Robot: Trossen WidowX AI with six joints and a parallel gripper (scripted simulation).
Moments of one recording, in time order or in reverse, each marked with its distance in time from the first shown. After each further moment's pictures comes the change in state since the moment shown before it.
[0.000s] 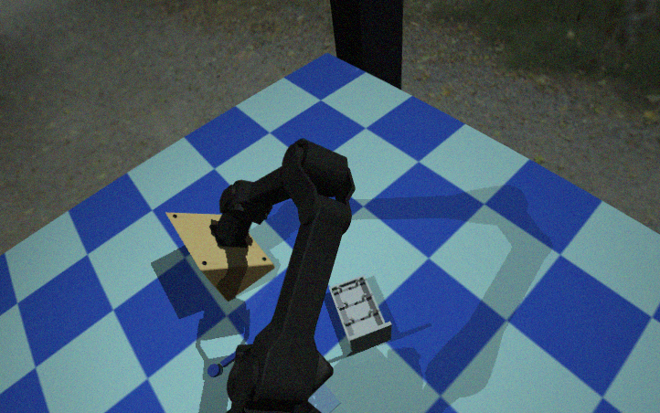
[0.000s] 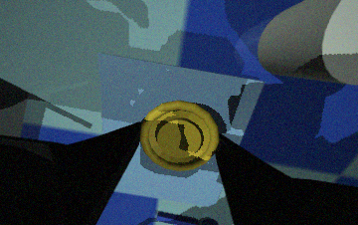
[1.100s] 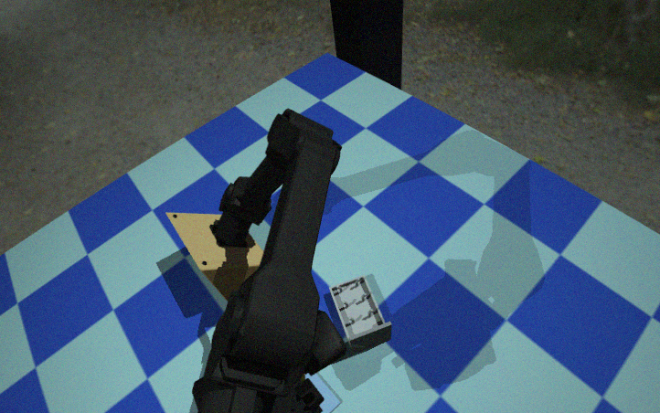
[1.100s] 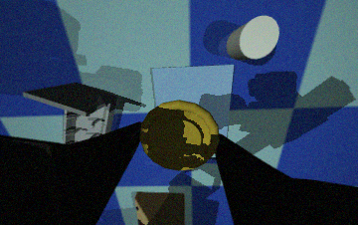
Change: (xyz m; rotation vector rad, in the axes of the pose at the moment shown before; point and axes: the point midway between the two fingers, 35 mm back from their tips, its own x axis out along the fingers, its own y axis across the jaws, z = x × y) arm -0.113 0.027 0.001 0.210 -0.007 -0.018
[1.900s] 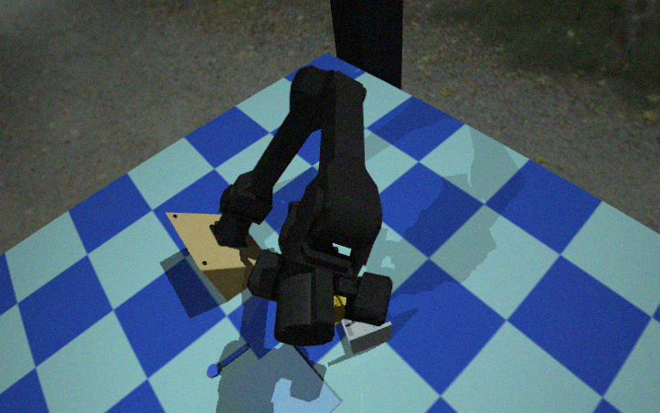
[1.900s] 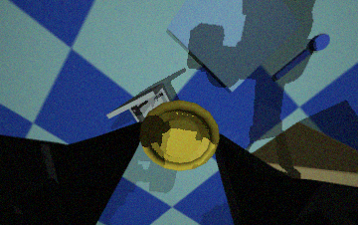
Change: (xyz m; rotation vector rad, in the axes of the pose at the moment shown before) arm -0.011 0.102 -0.058 0.819 0.001 -0.002
